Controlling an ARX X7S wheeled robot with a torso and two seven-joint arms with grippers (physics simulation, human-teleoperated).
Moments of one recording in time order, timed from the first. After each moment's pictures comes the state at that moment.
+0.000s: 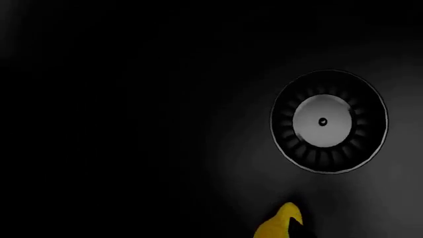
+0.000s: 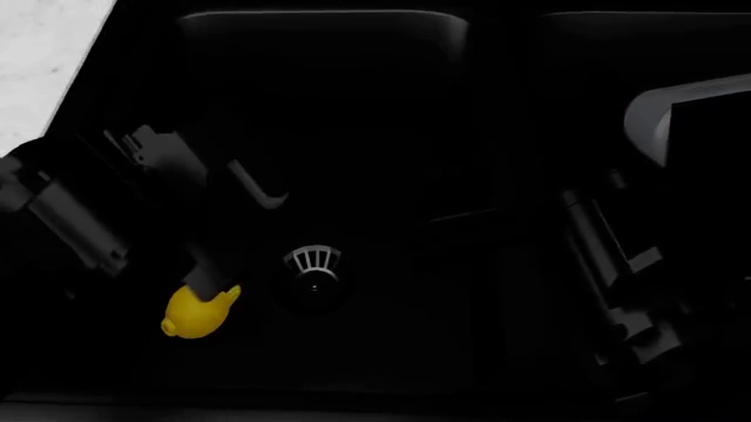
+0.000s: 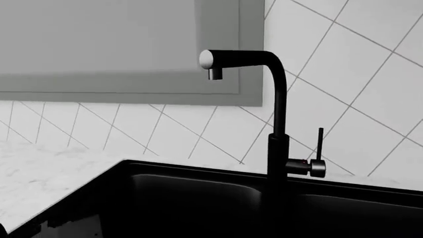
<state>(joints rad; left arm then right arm) -1.53 0.00 1.42 -1.22 -0.58 -0.73 0.41 0.77 0.56 0.02 -0.66 1.11 0.98 0.42</state>
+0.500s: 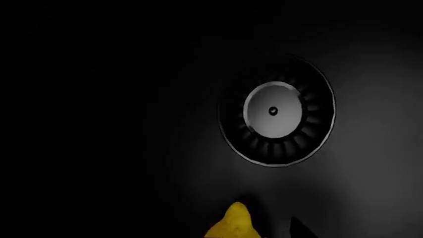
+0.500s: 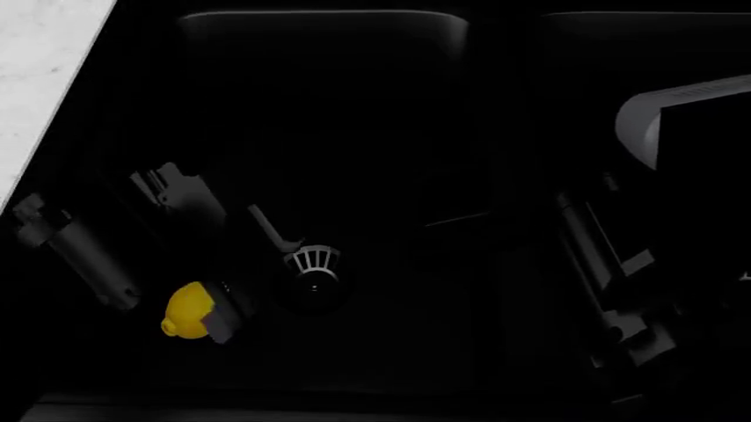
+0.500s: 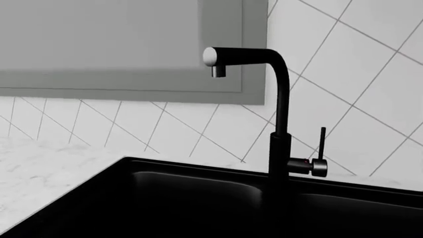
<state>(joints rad) -1.46 0.00 1.50 -1.20 -0.65 -0.67 0.44 0.77 0.57 0.00 -0.66 1.11 0.97 0.42</state>
